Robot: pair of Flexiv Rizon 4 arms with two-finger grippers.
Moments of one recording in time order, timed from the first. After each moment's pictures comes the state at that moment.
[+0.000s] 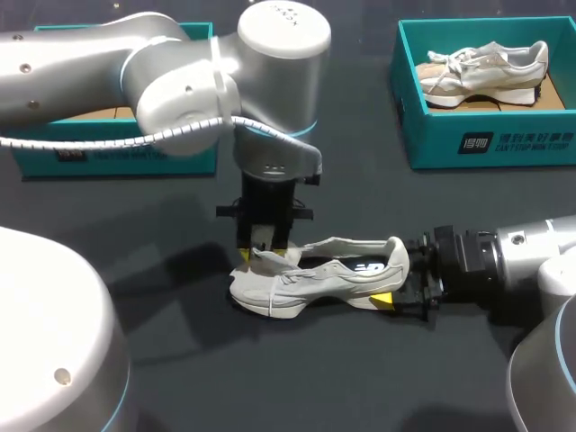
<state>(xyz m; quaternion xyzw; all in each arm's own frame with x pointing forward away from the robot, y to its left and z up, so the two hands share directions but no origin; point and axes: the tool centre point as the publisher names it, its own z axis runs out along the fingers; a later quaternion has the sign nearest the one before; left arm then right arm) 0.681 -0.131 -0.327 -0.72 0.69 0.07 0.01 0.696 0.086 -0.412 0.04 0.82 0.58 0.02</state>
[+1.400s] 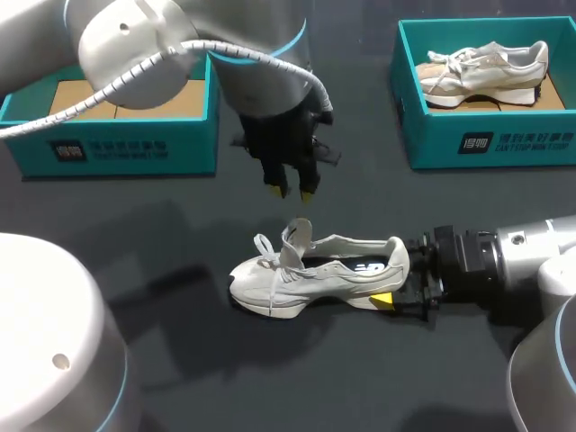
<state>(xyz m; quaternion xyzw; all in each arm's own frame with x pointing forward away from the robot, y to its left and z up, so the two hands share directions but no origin) 0.693 -0.184 -0.196 -0.55 0.83 -0.08 -0.03 0.697 0.086 -0.412 0.04 0.82 0.58 0.02</state>
